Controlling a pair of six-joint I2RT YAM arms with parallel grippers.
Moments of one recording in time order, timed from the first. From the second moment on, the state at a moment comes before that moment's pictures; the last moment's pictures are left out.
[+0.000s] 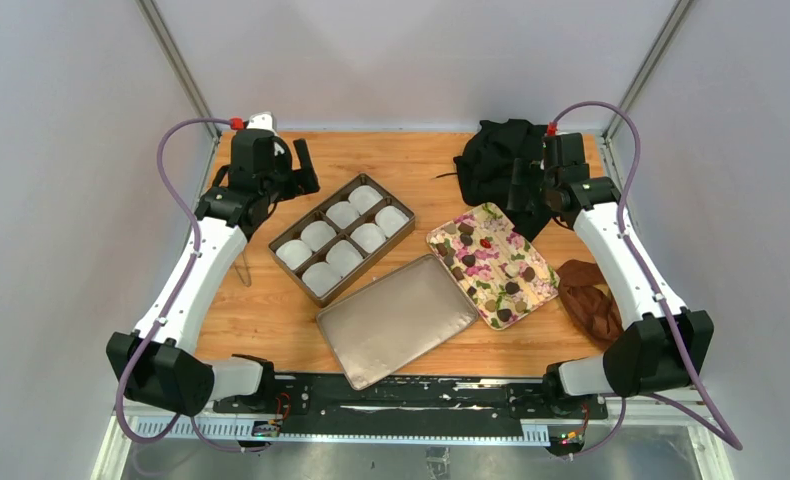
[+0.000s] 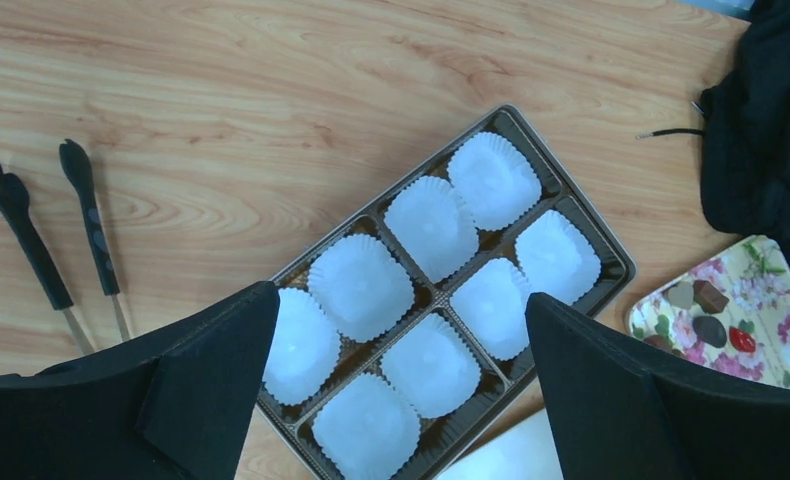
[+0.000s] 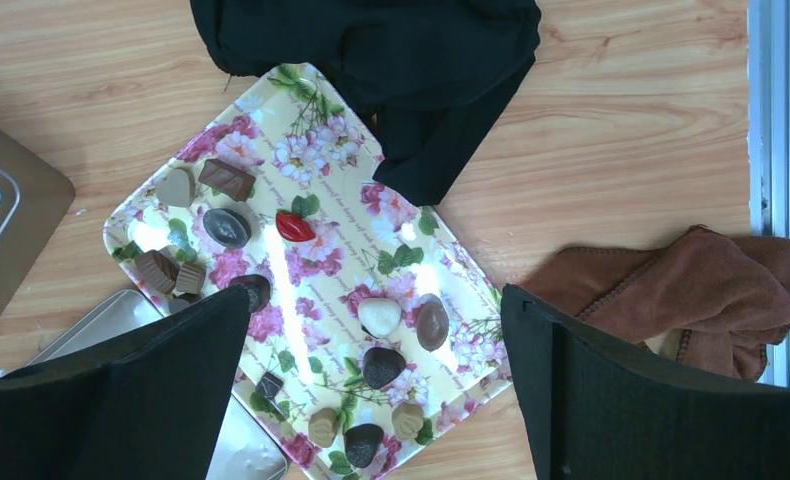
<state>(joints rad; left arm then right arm) -0.22 1.27 1.28 -0.56 -0.16 -0.35 0.18 1.36 1.31 -0.75 0.19 0.23</state>
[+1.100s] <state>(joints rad) 0.15 1.43 1.06 -0.82 -0.31 -0.48 0.19 1.35 1.28 -0.73 0.13 0.25</state>
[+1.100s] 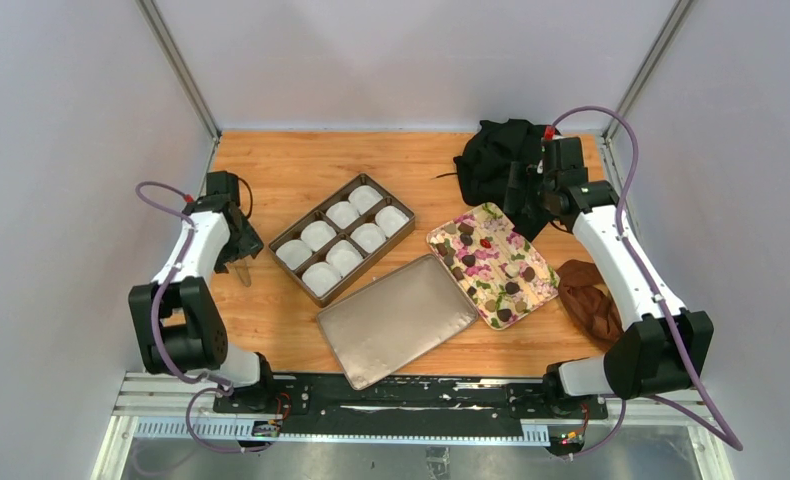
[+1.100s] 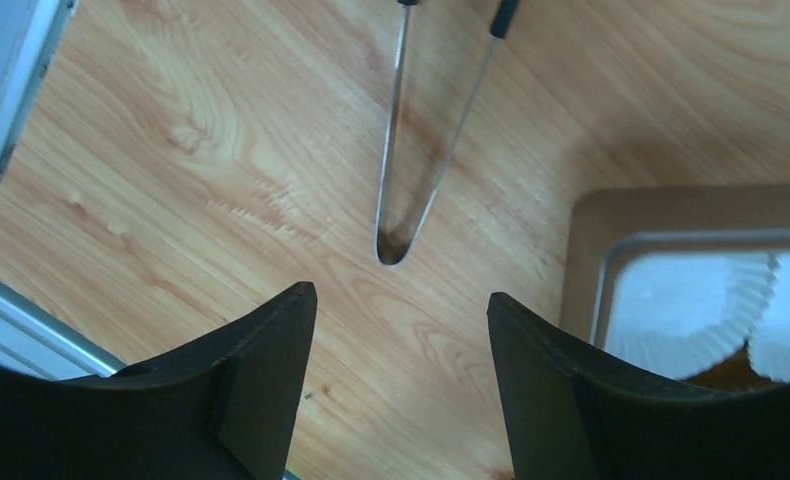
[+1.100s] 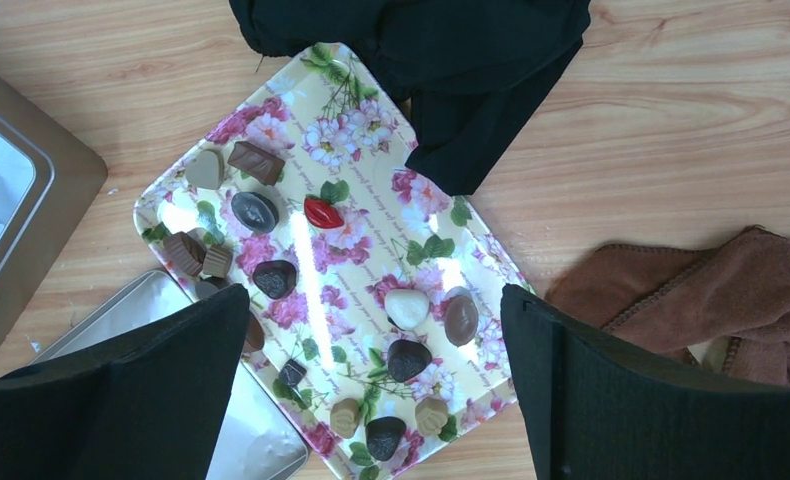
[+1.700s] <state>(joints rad) 0.22 1.75 1.10 -0.63 -0.19 -0.47 0.22 1.35 1.22 -0.73 0.16 0.24</state>
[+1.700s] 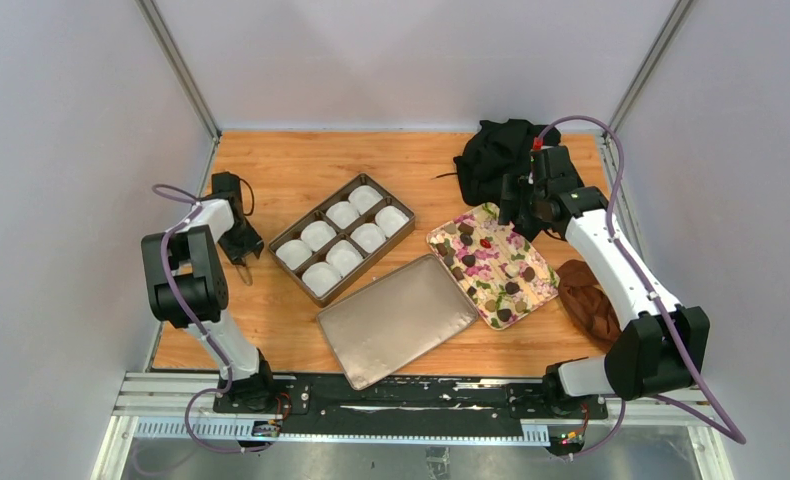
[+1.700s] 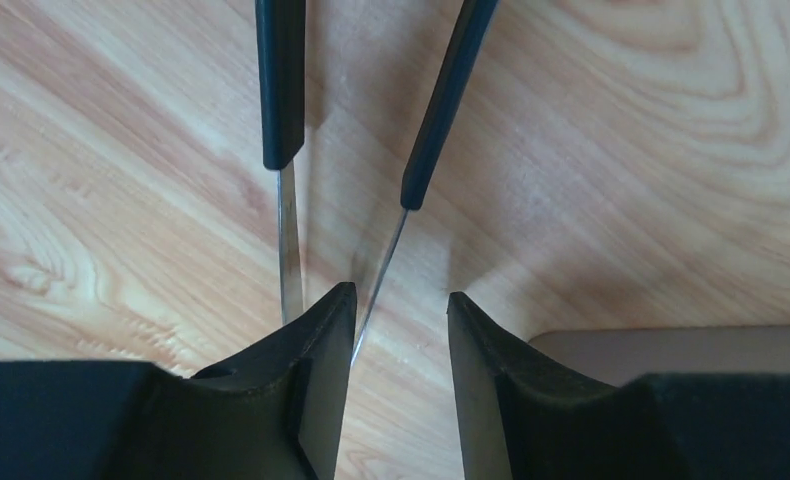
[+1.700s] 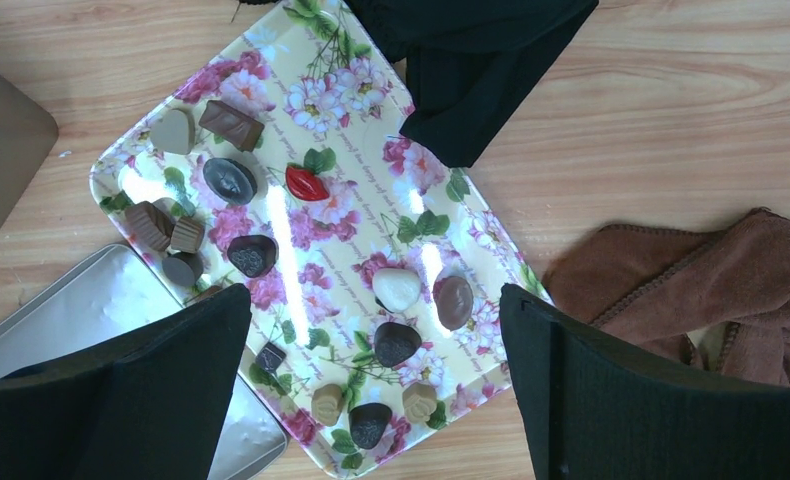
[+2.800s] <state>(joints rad) 0.06 1.69 1.43 -0.70 -0.16 -0.42 0.22 1.43 1.27 -0.73 0.13 0.24</state>
